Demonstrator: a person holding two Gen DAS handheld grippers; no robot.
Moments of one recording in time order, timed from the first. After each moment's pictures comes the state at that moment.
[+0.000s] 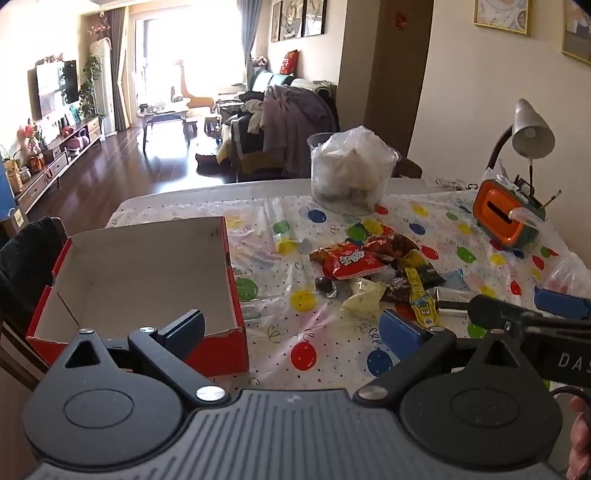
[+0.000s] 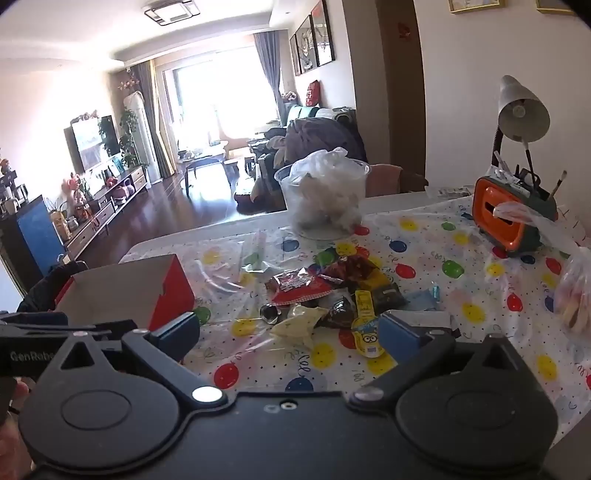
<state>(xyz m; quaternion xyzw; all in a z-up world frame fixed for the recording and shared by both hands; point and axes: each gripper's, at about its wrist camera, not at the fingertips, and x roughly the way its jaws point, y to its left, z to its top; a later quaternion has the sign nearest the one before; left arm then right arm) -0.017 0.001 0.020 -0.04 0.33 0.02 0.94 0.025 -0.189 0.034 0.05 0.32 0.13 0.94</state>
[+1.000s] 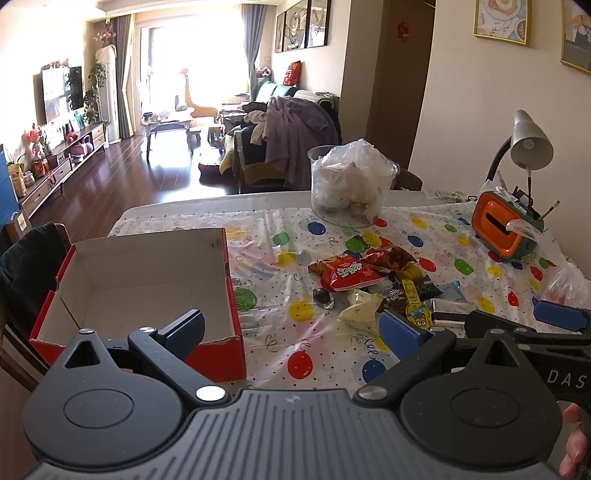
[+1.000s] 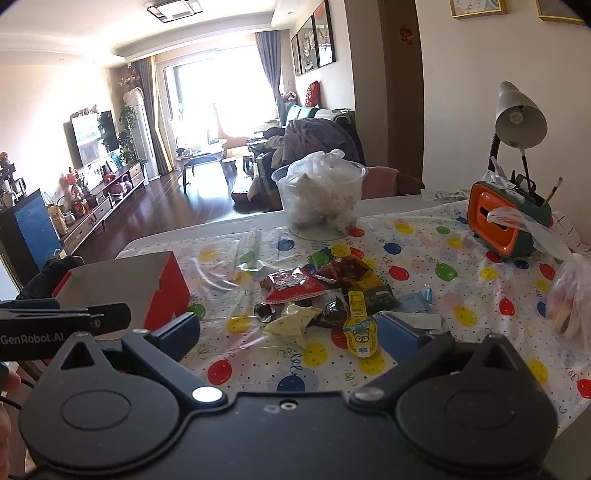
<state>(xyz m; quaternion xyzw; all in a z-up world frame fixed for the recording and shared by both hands) -0.021 -0.005 0.029 -0.04 0.32 0.02 0.95 0.018 -0.192 0.035 0.04 0.31 0.13 0.94</state>
